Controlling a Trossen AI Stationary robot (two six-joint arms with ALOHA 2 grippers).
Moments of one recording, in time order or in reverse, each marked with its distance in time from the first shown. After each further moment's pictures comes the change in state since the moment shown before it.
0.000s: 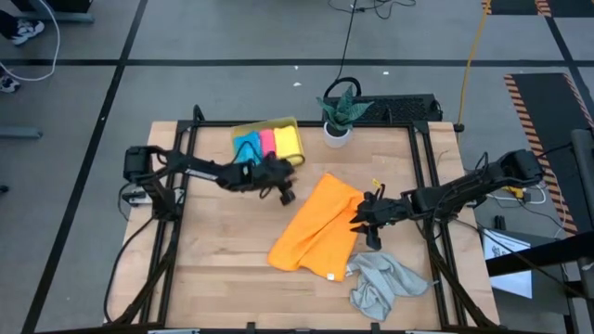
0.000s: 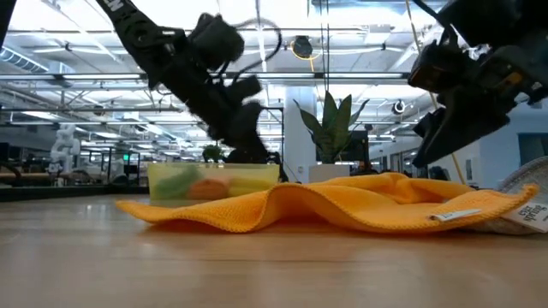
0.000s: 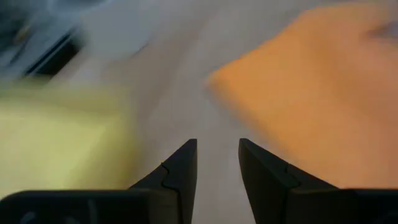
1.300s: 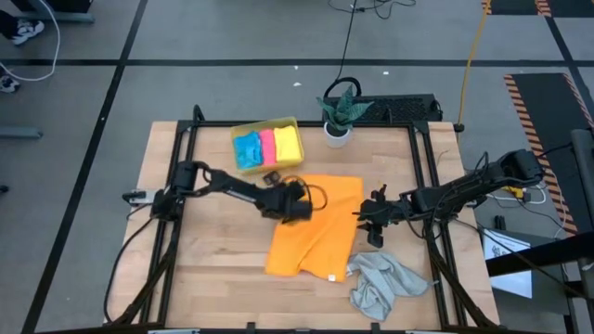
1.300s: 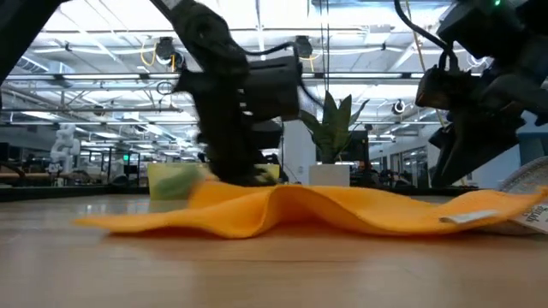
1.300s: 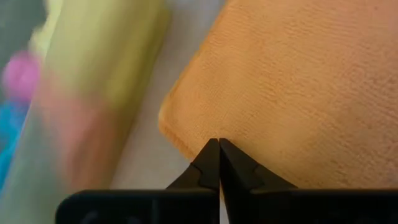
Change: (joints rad) left arm -0.208 0.412 0.451 -0.898 -0.502 -0.483; right arm 0.000 0.000 0.000 -0.165 0.067 0.083
